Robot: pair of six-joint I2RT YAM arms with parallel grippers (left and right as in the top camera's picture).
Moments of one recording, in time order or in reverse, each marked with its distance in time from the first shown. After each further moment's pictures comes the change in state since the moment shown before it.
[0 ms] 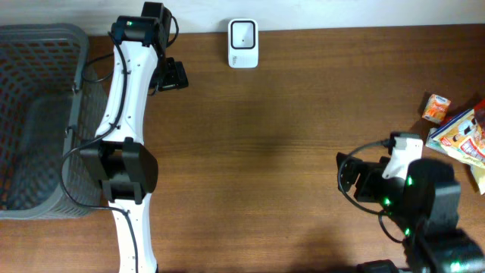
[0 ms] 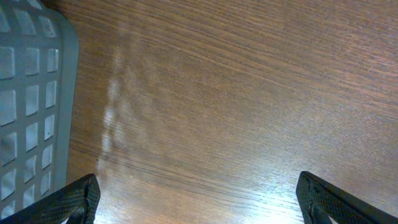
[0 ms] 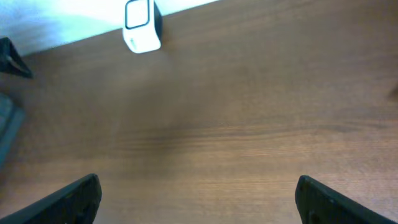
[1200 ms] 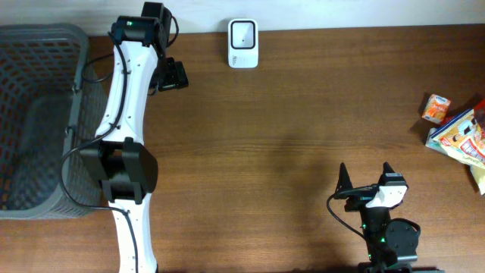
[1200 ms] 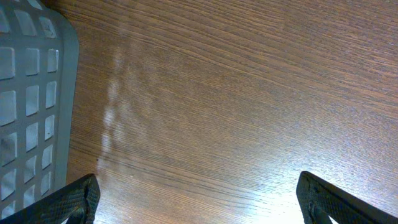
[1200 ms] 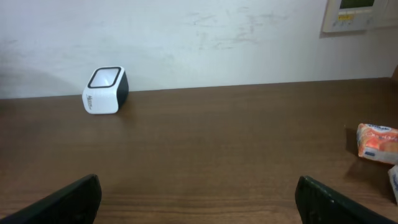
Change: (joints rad) left arm 0.000 0.000 0.000 0.000 0.000 0.000; right arm -0.090 -0.631 -0.864 0.755 0.097 -0.240
